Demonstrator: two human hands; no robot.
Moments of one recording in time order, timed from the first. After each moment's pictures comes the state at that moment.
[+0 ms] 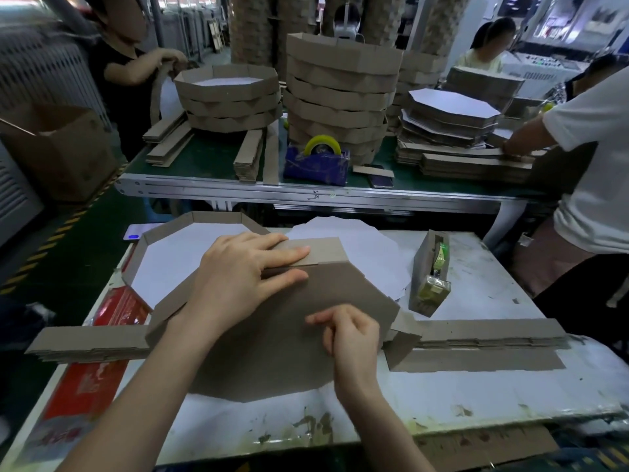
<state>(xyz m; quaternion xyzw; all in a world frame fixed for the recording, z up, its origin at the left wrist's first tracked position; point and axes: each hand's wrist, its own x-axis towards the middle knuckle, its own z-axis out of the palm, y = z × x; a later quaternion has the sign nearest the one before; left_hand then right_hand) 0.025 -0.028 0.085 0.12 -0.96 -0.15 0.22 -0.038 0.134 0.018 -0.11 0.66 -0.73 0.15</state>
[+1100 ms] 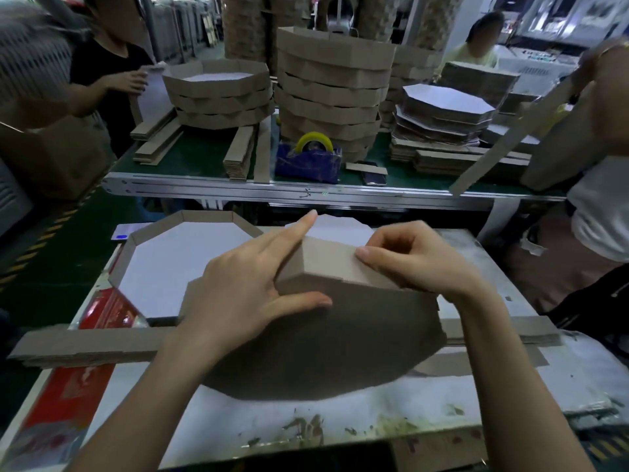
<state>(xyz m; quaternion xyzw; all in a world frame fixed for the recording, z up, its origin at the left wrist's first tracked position) 0.020 0.004 0.094 0.06 -0.94 -0.18 0.27 -0.165 0.185 0.127 -0.47 0.75 -0.41 0.20</state>
